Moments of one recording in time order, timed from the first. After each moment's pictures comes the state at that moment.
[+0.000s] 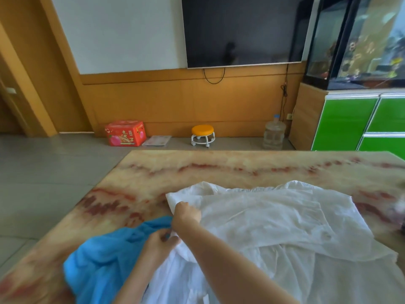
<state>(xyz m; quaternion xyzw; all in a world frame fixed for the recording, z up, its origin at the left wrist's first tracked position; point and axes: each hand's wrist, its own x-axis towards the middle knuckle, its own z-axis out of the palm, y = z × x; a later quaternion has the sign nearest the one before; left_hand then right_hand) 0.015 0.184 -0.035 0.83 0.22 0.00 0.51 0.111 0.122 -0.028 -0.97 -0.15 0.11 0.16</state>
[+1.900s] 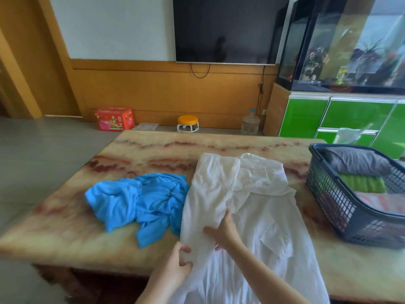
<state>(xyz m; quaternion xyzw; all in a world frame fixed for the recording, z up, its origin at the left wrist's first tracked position) -0.216 0.043 -0.054 0.89 0.14 -0.07 0.42 -0.108 -0.097 -0.047 -0.85 0.05 0.17 0.49</state>
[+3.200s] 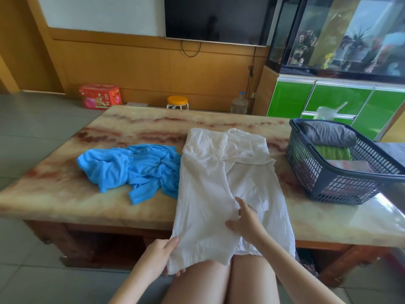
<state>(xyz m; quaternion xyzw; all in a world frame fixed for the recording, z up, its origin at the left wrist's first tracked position) -0.294 0.036 -0.074 0.78 0.11 -0.17 0.59 -0.193 -0.194 -0.057 -0.89 0.02 0.13 0.44</state>
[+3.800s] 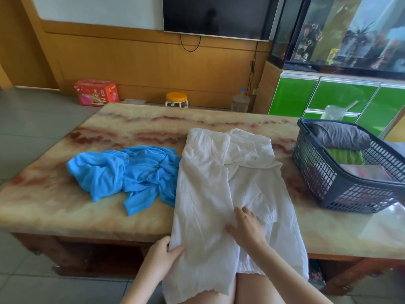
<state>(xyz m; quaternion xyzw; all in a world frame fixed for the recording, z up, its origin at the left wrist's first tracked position) -0.250 0.036 -0.092 0.84 0.18 -0.12 0.50 -0.170 -0.177 -0.063 -0.98 -0.03 0.07 0.17</state>
